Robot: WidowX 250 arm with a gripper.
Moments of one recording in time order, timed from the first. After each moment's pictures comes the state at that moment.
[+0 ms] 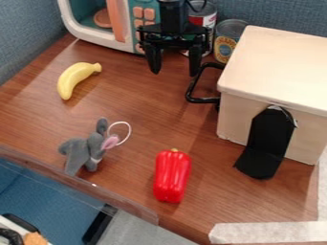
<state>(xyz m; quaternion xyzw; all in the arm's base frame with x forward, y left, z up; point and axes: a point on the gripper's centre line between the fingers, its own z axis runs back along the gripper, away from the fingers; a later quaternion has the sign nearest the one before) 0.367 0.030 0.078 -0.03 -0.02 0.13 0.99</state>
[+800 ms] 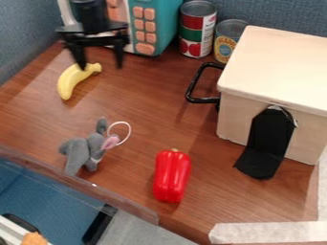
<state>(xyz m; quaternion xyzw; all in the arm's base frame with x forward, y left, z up) 0.324 0.158 0.075 0.00 -0.05 0.26 0.96</state>
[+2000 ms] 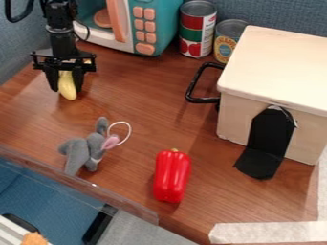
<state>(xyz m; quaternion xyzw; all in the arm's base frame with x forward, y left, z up) 0.318 0.214 0.021 0.07 0.02 0.27 0.96</state>
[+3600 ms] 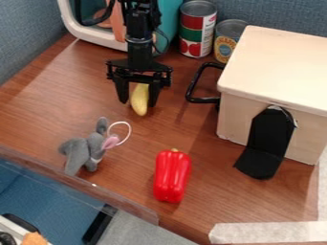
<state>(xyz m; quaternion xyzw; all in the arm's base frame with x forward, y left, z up) 0.341 0.084 0.016 0.03 0.03 0.17 0.98</state>
